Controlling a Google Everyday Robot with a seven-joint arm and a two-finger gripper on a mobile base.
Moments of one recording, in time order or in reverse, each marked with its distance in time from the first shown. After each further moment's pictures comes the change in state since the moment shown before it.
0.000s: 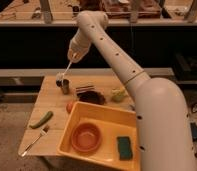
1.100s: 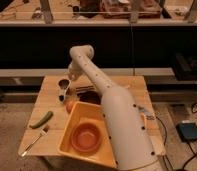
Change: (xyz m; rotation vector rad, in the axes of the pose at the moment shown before) arm 0.021 0.057 0.191 -0.116 -0.006 0.048
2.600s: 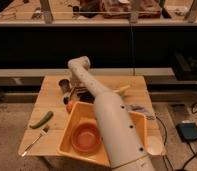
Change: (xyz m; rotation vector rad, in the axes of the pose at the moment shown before) arm 0.011 0.043 0.103 -0.110 0.083 -0.033
